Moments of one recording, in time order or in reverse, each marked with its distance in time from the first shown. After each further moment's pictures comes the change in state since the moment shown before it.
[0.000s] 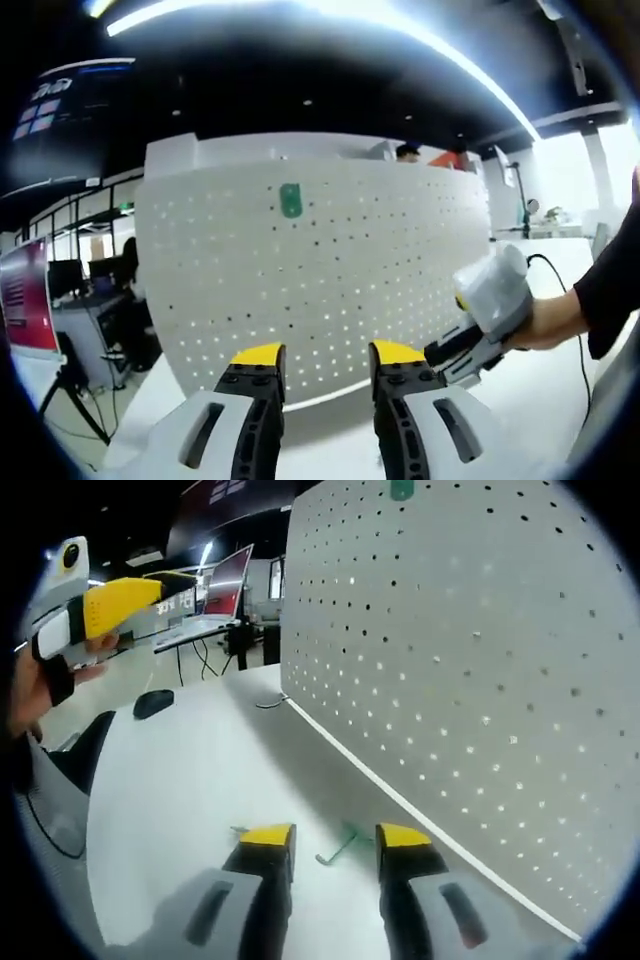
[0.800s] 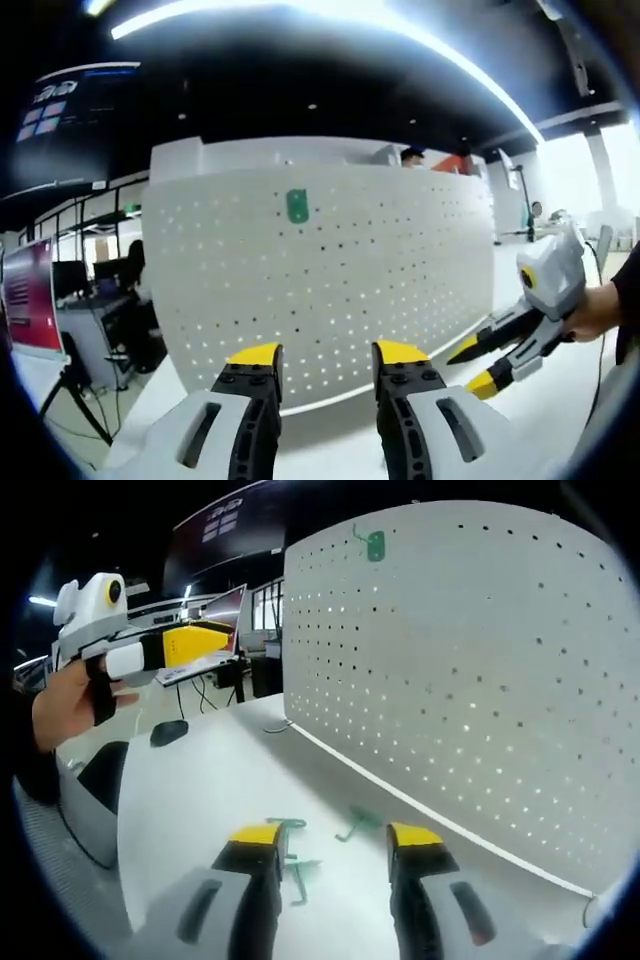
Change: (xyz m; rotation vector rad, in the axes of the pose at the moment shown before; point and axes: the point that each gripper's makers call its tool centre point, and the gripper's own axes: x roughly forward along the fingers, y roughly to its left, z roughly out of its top) left arm -0.002 0.003 0.004 -0.004 -0.020 0.021; right arm -0.066 0.016 -0.003 0.076 -0.122 -0.040
